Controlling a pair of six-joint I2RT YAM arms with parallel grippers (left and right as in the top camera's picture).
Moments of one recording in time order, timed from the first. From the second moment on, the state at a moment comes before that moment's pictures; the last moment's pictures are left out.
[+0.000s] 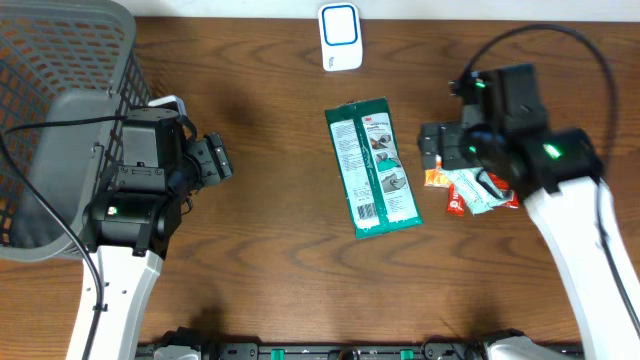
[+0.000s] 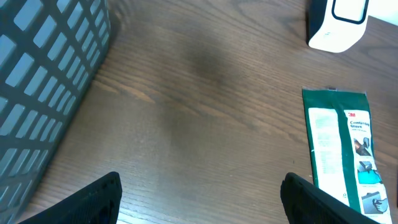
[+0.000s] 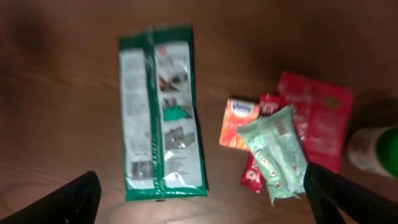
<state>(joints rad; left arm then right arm) -0.09 1.13 1.09 -0.79 -0.04 -0.36 0.24 1.33 1.43 -1.04 -0.02 0.15</state>
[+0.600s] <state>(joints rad) -0.09 1.13 1.09 -0.79 -0.04 -0.36 0.08 0.42 1.19 -0.98 0.12 0.11</state>
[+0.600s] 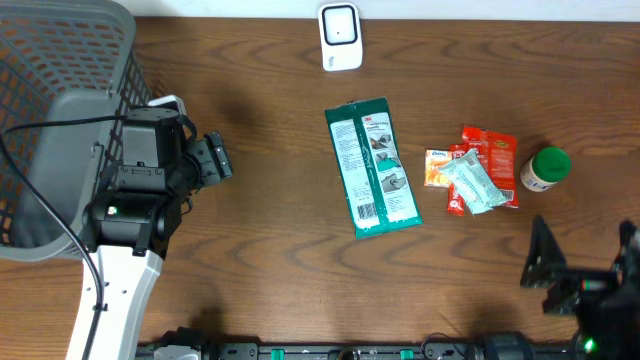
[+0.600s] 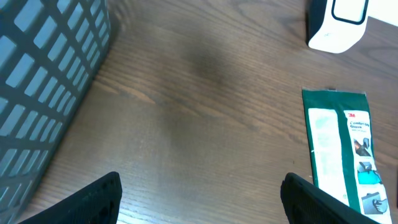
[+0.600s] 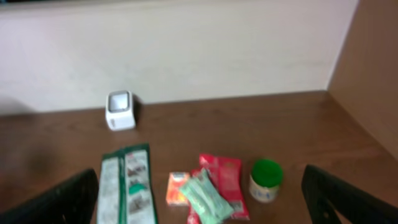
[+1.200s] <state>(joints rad) -0.09 1.13 1.09 -0.79 -0.04 -0.36 0.04 0.01 0.31 0.15 0.05 0.10</state>
